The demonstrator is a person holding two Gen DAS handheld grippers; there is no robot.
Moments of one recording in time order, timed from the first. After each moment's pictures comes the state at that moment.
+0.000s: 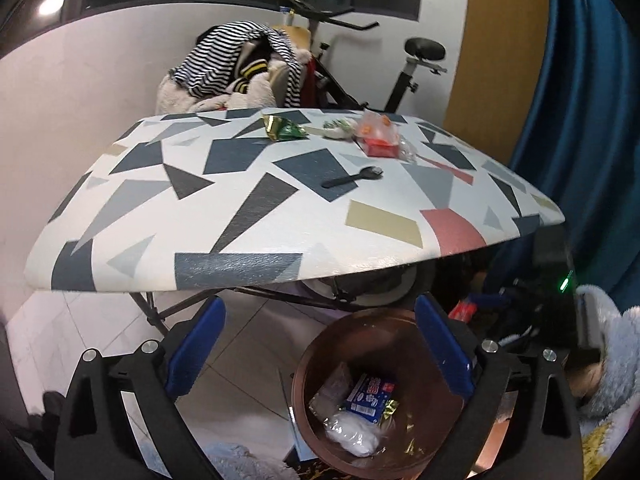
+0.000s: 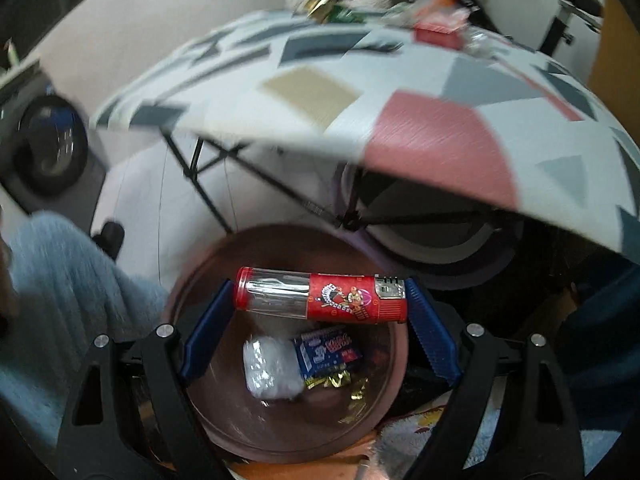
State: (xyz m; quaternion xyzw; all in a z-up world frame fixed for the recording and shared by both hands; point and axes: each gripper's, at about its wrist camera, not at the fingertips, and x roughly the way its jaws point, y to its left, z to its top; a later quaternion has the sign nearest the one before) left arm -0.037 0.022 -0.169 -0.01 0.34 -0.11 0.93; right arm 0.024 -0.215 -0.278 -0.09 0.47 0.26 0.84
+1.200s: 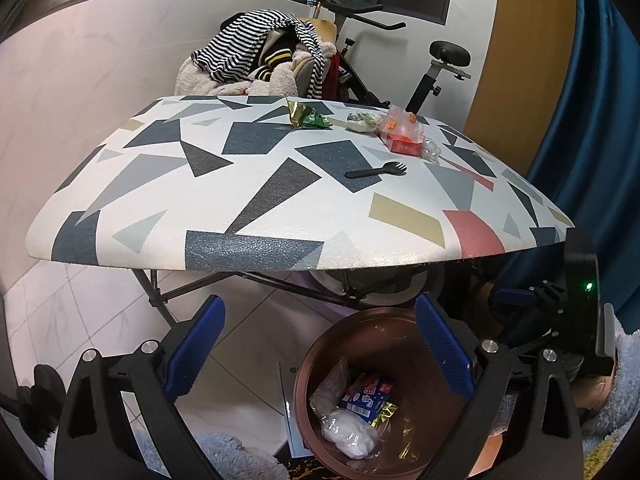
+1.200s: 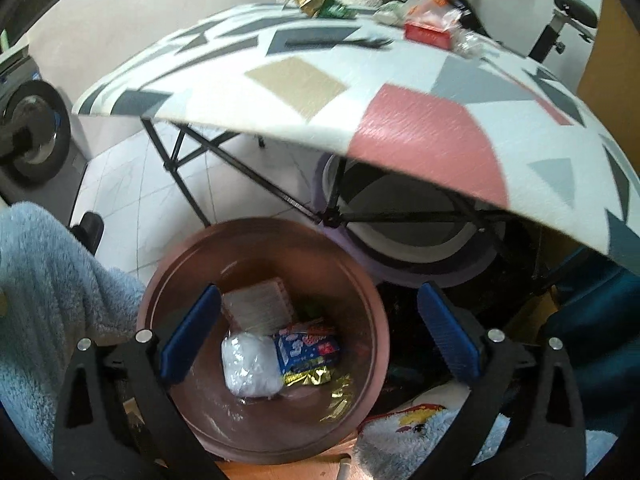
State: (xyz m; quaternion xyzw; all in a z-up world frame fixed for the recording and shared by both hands) left arm -0.030 0.032 -0.185 -0.04 0.36 -0.08 0.93; right arm 0.022 -0.228 -0.266 -0.08 0.45 0.22 0.86
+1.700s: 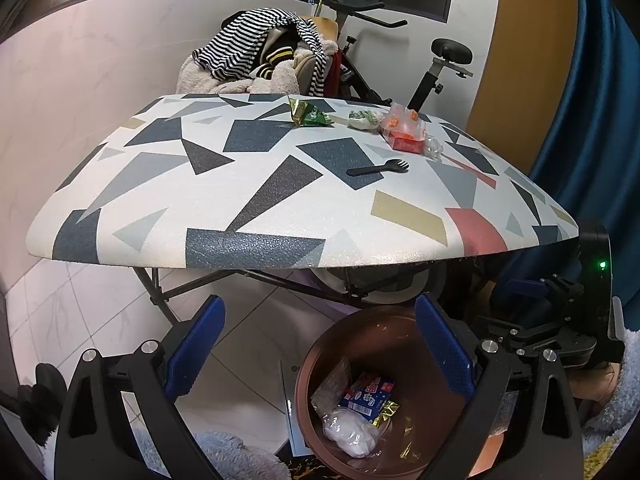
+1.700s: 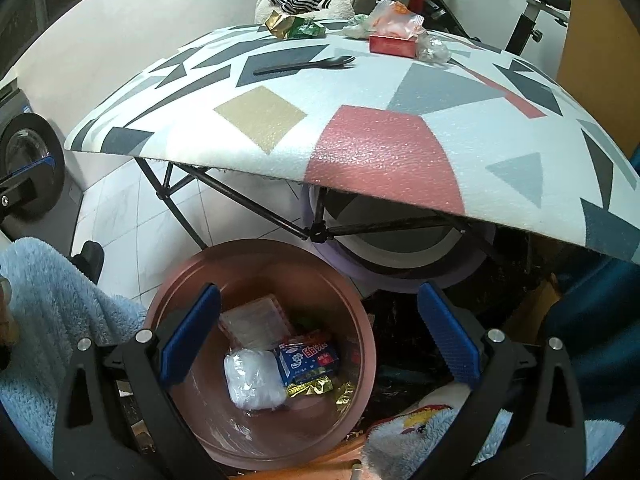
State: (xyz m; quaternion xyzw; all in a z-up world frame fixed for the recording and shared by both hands) left arm -0.029 0.031 -0.185 -0.04 0.36 -0.07 0.93; right arm 0.028 -0.242 -0.256 -0.05 0.44 0.20 0.87
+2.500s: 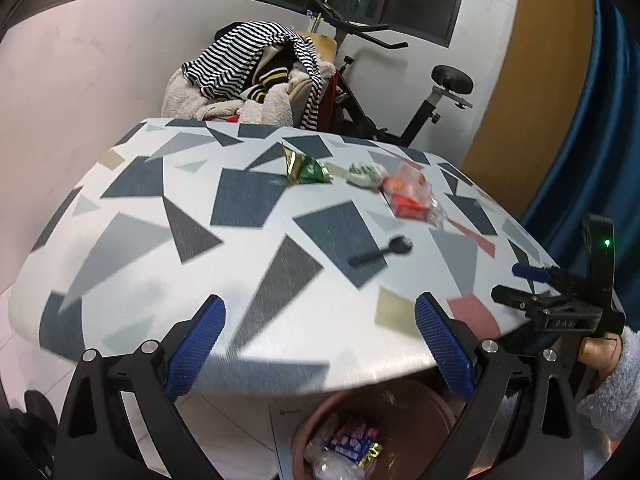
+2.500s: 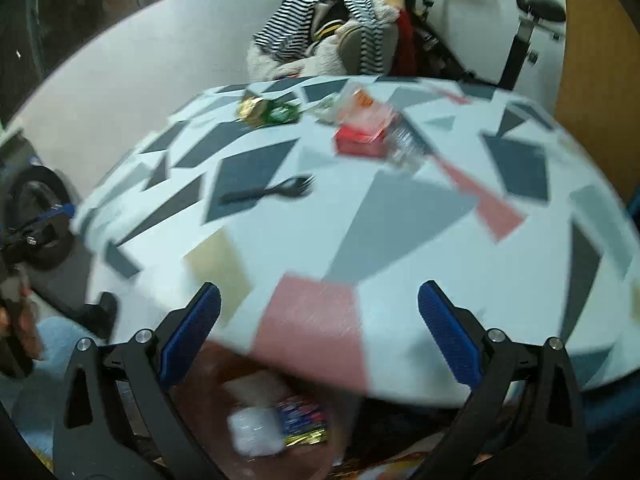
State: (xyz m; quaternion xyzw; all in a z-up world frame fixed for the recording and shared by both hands) left arm 0.062 0.053 -0.131 -0.07 0.34 -0.10 0.93; right arm 0.134 -0.269 -0.175 -0.03 0.40 0.20 0.89
